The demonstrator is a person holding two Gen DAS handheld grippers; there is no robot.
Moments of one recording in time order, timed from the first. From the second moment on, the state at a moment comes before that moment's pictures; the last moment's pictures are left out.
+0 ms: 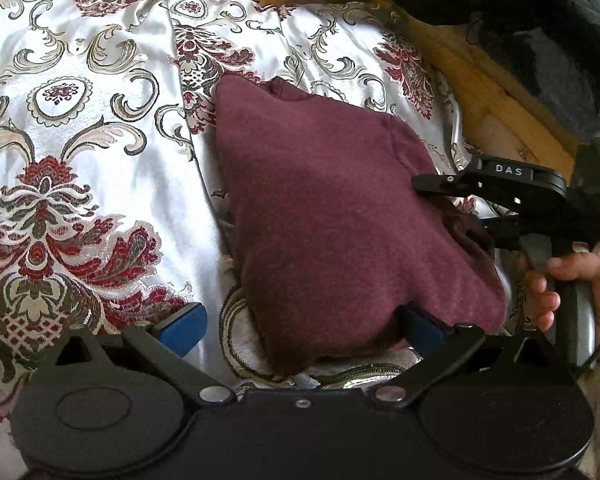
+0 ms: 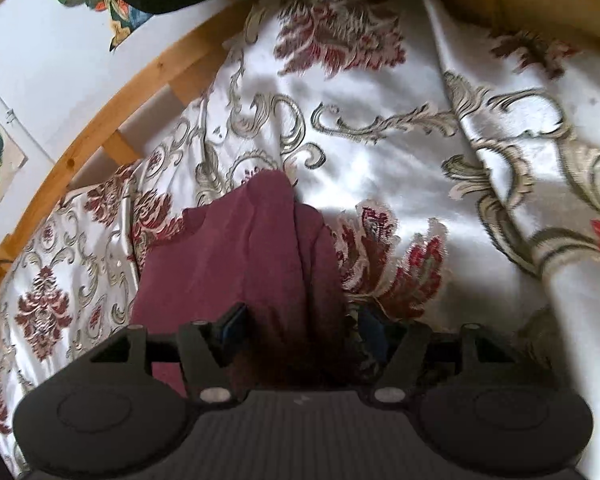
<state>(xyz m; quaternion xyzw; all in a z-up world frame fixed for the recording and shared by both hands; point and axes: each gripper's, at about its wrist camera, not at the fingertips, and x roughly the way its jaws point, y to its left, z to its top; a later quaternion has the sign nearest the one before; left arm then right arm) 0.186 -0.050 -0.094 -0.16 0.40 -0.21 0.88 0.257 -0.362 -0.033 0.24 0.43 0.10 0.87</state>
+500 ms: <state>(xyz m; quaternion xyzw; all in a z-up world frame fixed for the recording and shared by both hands) 0.192 -0.036 -0.080 -0.23 0.32 -0.21 0.89 0.257 -0.348 -0.039 0.25 0.43 0.13 0.86</state>
